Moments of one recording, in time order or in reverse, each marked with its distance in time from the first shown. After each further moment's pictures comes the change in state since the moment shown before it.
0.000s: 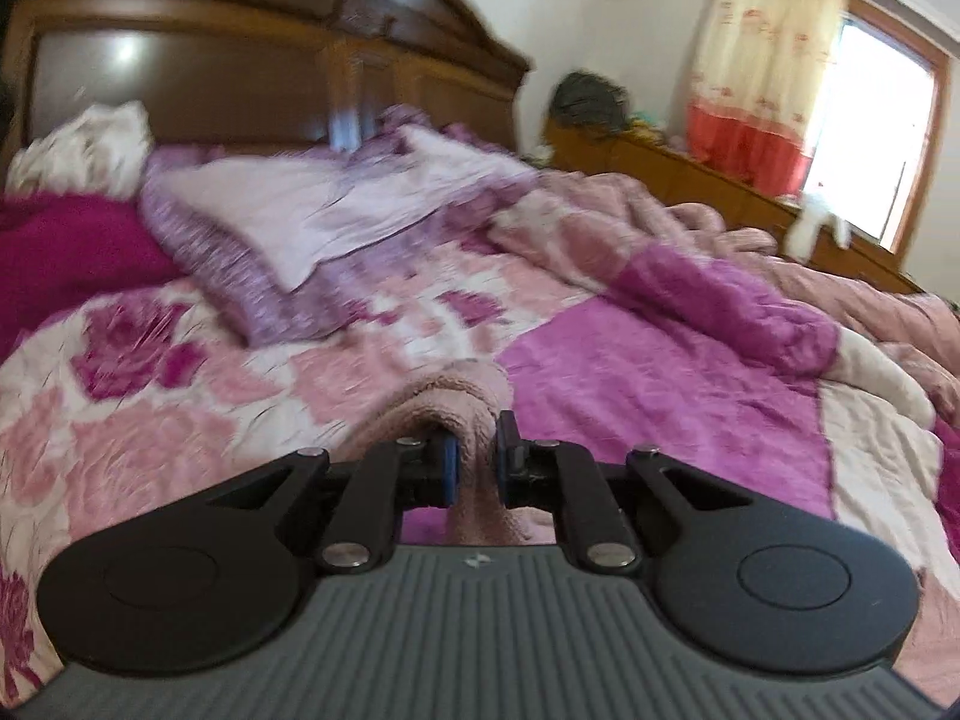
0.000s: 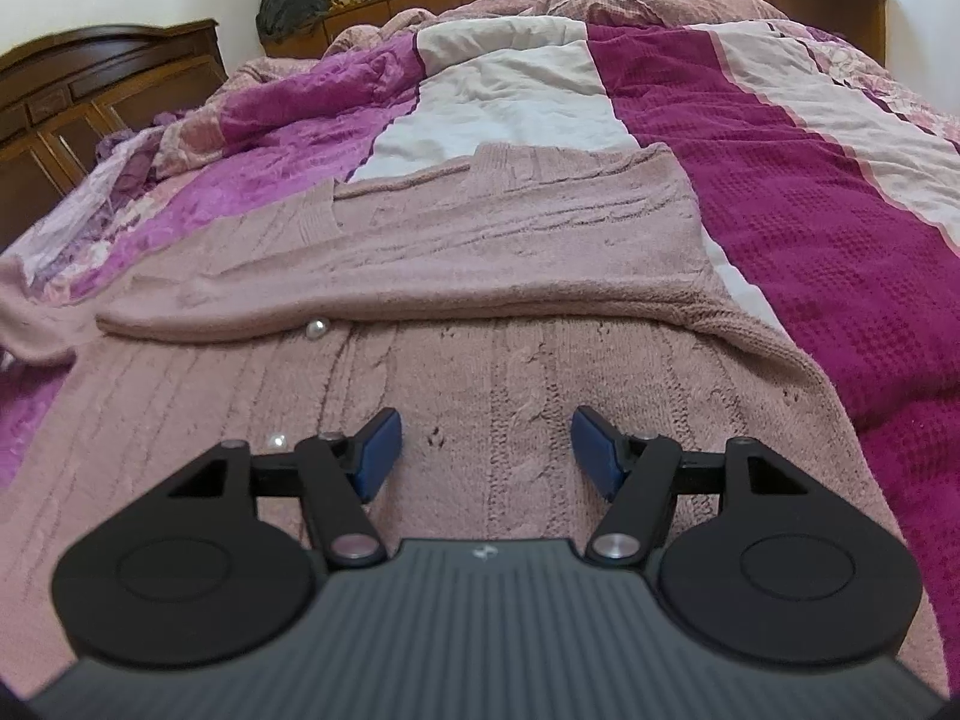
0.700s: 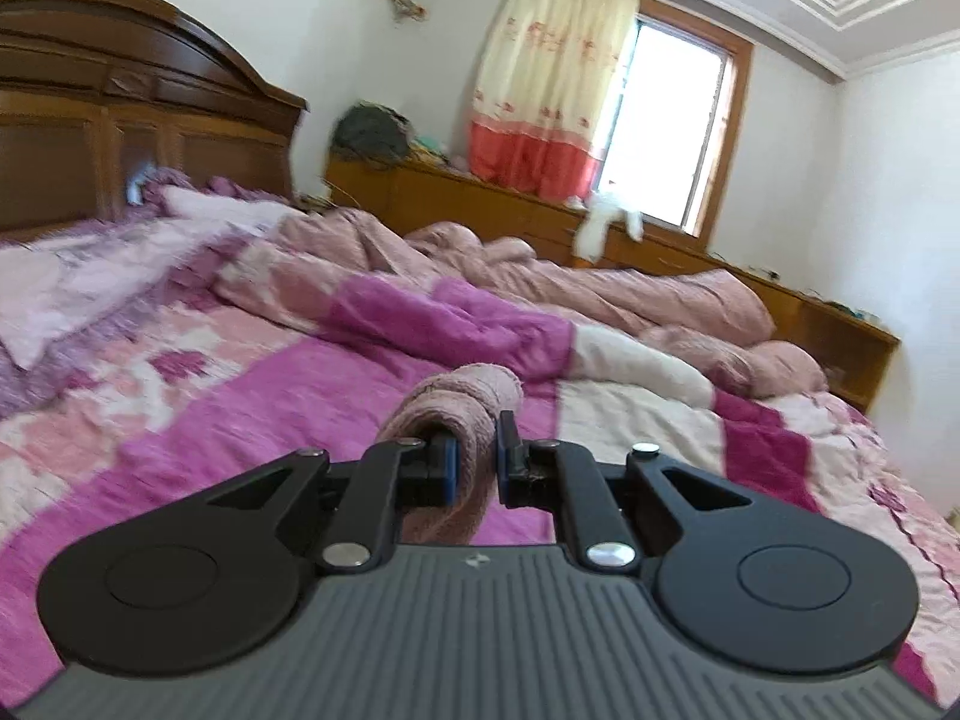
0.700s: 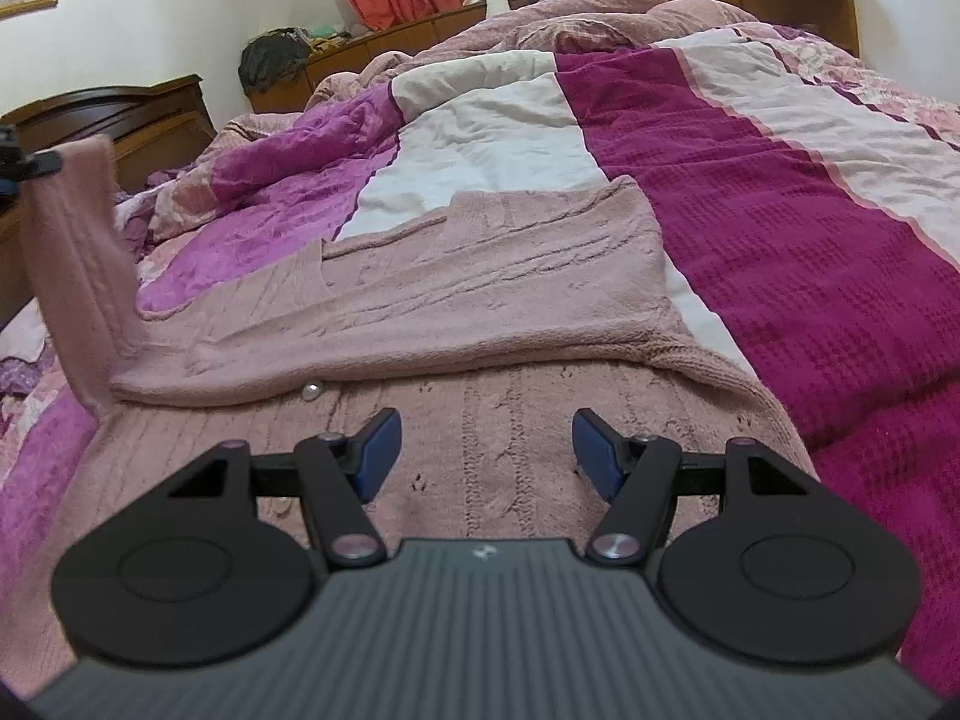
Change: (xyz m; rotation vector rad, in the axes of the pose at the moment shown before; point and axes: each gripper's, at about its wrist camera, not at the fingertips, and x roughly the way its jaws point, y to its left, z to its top) left arm -0.067 -0.197 -0.011 0.128 -0.050 -0.378; right arm -0.015 -0.017 0.005 0.089 -0.058 0.012
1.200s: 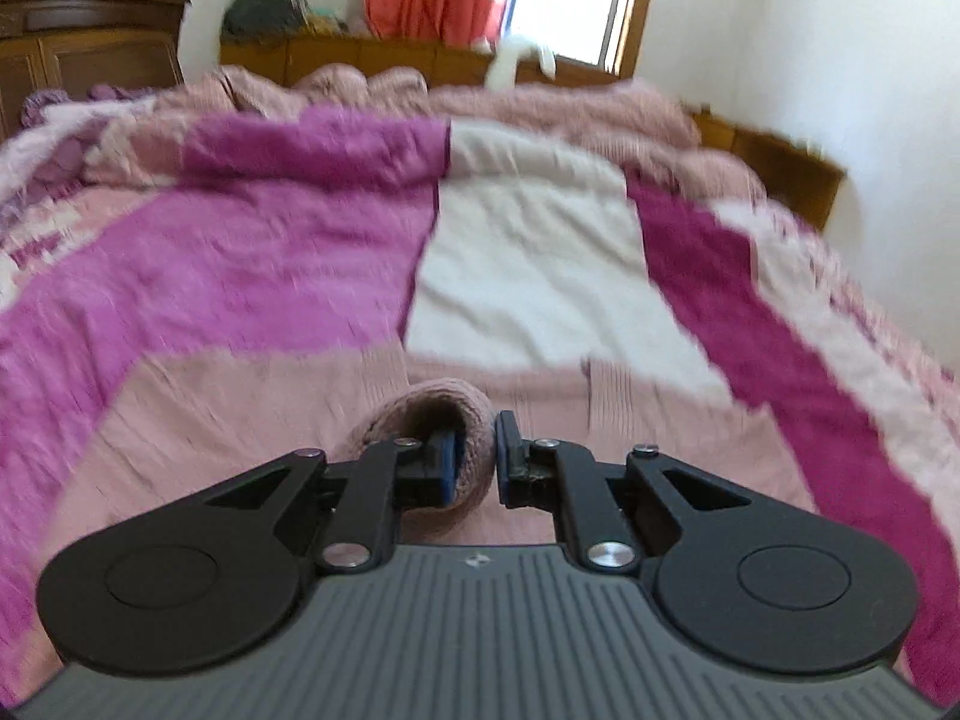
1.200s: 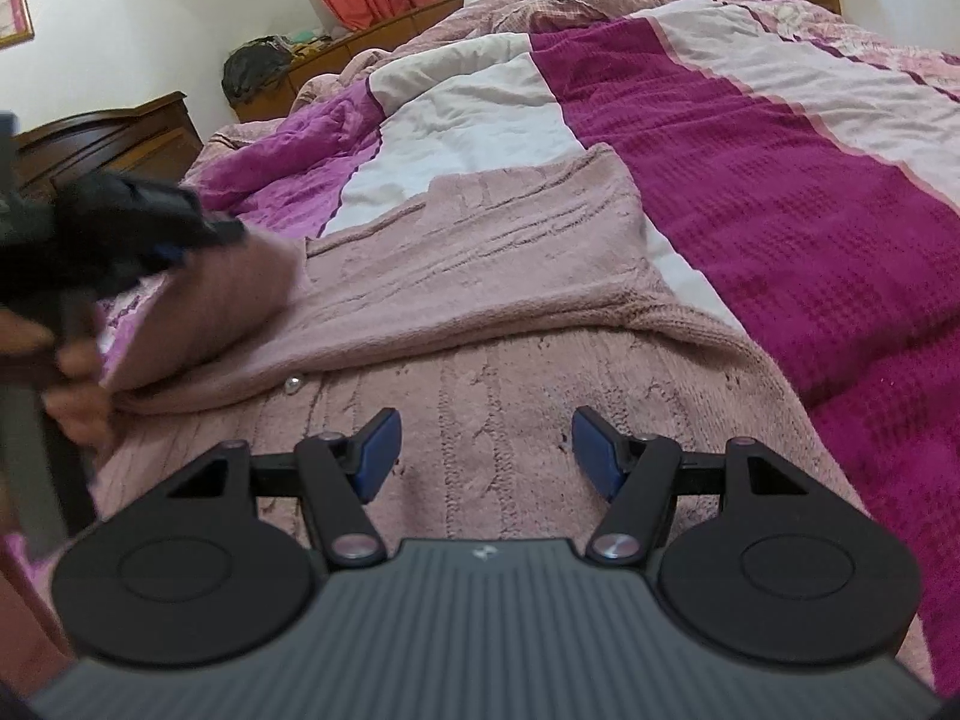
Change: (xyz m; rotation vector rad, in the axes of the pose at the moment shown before) left arm 0.086 -0.092 -0.123 0.149 0.308 -0.103; right arm 0.007 -0.015 -0.008 0.083 0.021 0.016
